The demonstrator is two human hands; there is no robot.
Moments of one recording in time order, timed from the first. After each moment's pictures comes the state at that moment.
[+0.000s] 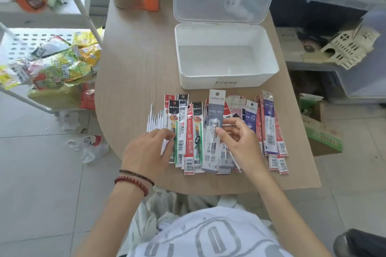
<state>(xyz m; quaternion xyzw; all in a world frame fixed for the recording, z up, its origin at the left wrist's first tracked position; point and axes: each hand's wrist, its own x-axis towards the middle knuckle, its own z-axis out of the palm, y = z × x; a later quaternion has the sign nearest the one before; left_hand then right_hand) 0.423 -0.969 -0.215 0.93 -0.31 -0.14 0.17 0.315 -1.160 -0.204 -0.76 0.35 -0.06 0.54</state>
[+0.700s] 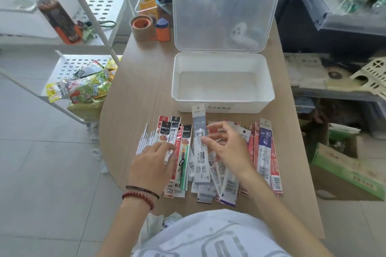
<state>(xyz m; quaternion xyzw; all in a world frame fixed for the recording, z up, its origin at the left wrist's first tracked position) 0.393 -1.032 -0.211 0.96 -0.22 -0.05 0.15 0.345 -1.222 -0.204 -0.77 0.25 0.02 0.59</state>
